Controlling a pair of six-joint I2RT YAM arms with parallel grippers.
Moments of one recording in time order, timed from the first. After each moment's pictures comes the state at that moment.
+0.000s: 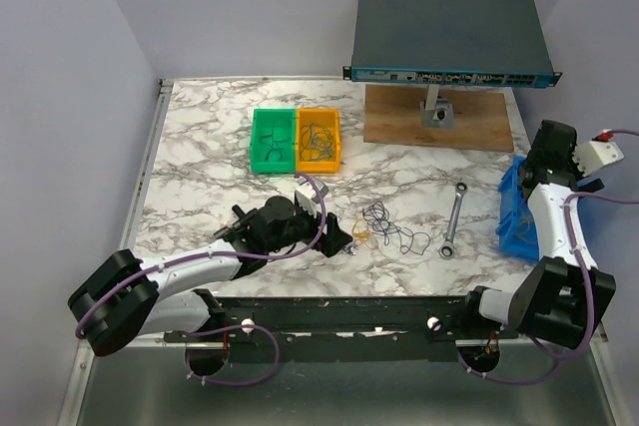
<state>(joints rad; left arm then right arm) -0.87 1.18 0.43 0.42 0.19 -0.41 -0.33 1.25 0.91 -0.31 0.82 0.64</state>
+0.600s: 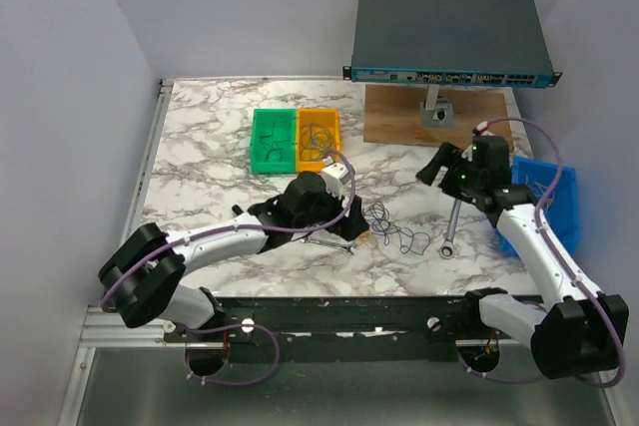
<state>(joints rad) -0.88 1.37 0.70 0.22 0.19 -0.41 0.03 1.09 0.83 -0.42 -0.08 0.52</state>
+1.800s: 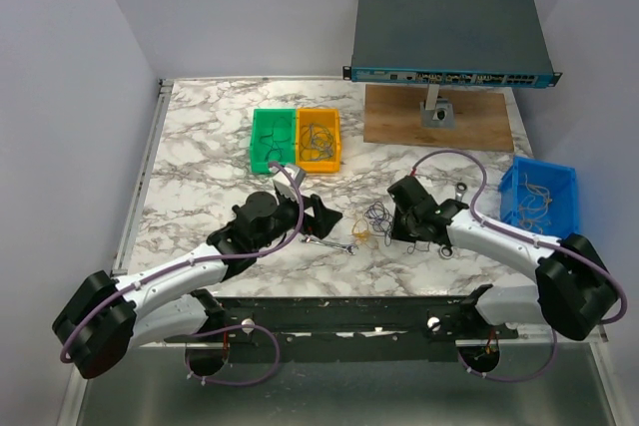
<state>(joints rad) -0.80 1.04 0.44 0.39 0.05 -0.47 0.66 1.30 0.66 -0.45 0.20 0.77</state>
